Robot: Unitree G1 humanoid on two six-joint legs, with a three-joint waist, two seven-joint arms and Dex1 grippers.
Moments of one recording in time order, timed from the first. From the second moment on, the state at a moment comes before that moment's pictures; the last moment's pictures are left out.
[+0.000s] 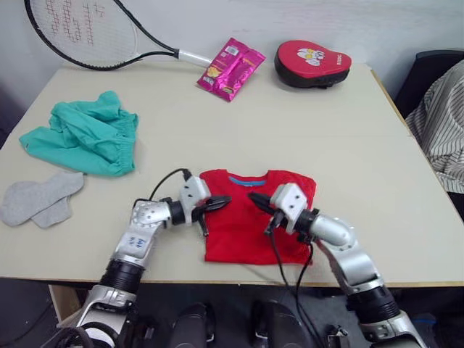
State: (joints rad) left arm -0.45 0.35 -0.16 0.29 -0.13 -0.02 -0.81; right arm -0.23 -0.35 0.22 -0.07 0.05 0.04 0.62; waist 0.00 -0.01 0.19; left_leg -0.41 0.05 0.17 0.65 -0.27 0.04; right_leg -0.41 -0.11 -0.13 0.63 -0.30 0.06
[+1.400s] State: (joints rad) left arm -0.29 0.41 -0.24 0.08 -0.10 -0.03 -0.88; right arm -0.31 -0.39 0.04 0.32 0.15 -0.22 0.63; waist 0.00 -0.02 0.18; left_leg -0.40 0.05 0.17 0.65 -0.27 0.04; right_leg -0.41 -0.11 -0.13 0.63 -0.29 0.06
